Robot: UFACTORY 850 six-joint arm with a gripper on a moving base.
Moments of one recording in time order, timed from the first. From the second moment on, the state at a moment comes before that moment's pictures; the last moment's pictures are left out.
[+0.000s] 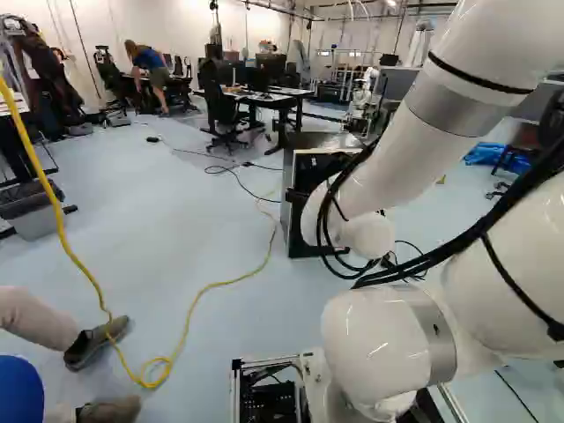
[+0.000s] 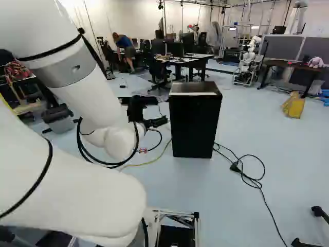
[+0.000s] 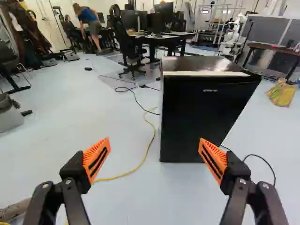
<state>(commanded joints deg) 0.0 16.0 -5.0 0.0 50.0 0.0</state>
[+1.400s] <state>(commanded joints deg) 0.0 16.0 -5.0 0.0 50.0 0.0</state>
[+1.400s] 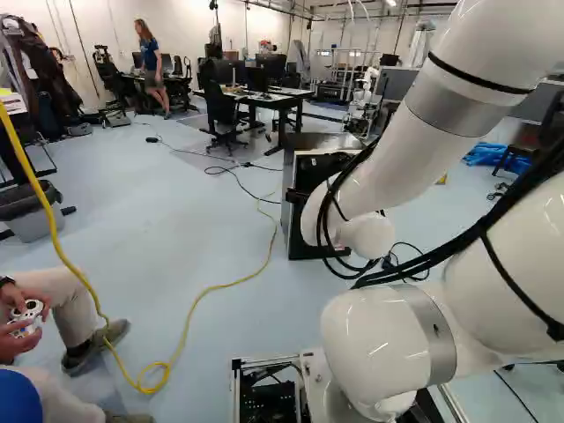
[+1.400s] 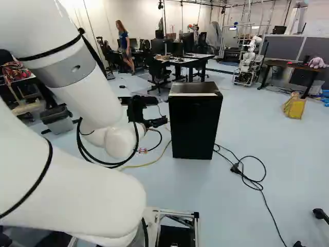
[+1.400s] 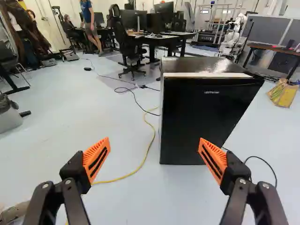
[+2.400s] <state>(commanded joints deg) 0.0 16.0 -5.0 0.0 50.0 0.0</state>
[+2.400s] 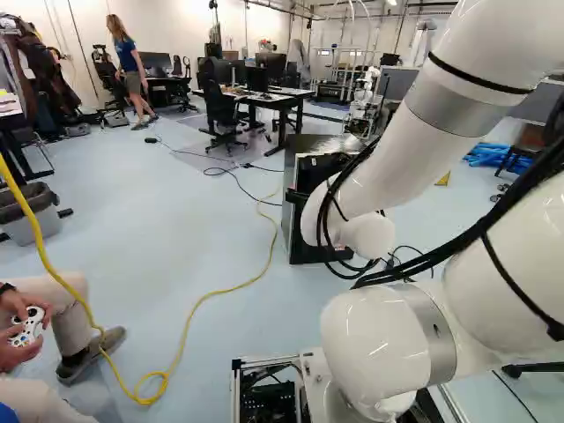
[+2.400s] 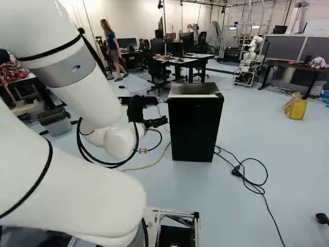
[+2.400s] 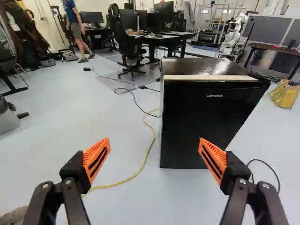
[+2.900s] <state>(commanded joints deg) 0.0 16.0 -5.0 0.0 50.0 0.0</state>
